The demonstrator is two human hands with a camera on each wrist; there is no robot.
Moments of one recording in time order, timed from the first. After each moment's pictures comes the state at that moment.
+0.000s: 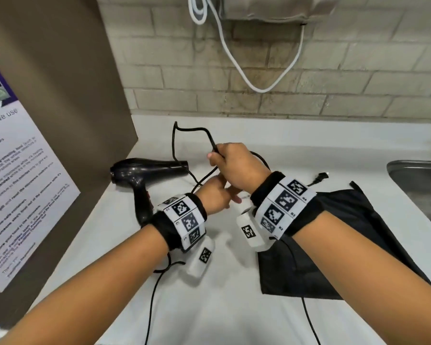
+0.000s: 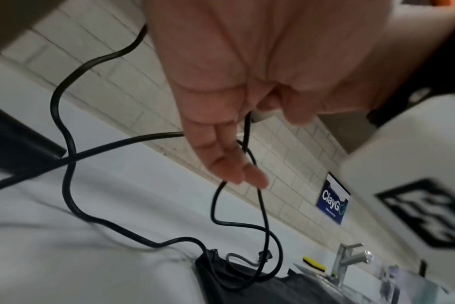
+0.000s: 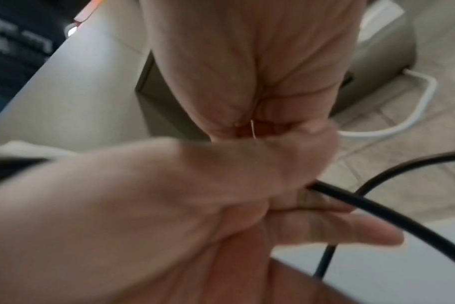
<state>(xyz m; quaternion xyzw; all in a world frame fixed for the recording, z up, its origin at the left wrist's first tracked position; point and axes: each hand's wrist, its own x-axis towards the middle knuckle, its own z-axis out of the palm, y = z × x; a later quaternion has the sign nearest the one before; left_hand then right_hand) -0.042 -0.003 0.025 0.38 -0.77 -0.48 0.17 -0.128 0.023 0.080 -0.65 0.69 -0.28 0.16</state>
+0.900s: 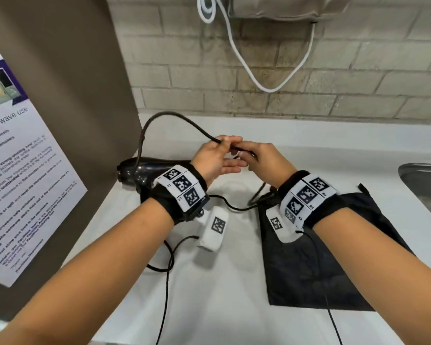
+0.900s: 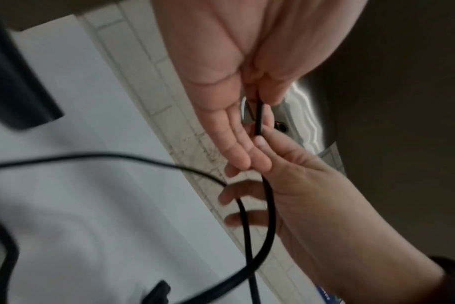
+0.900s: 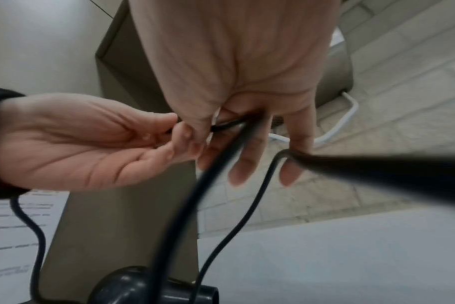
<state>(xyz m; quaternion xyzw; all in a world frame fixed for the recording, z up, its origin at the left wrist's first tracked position) -0.049 -0.030 0.062 0.28 -0.57 -0.69 0.35 -0.185 0.014 0.053 -0.68 0.64 -0.34 0.14</state>
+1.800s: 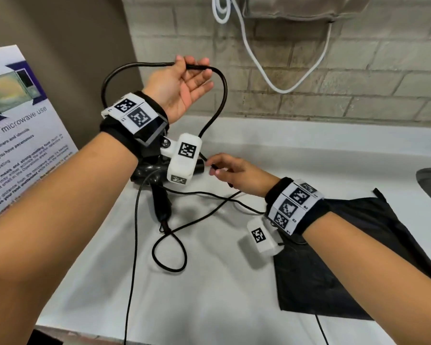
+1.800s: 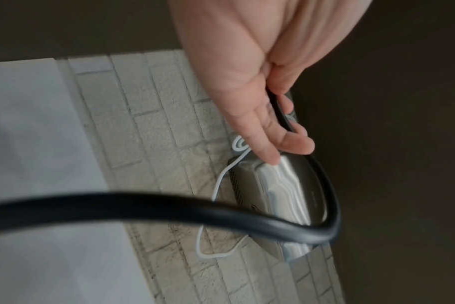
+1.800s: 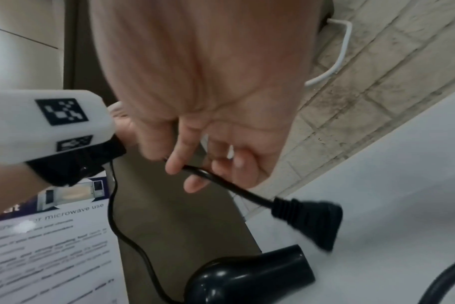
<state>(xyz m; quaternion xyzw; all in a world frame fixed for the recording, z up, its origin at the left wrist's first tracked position) -0.003 -0.101 0.165 0.19 -0.42 -0.74 0.49 -0.134 0.001 0.044 -0.66 0.51 -0.36 0.42</state>
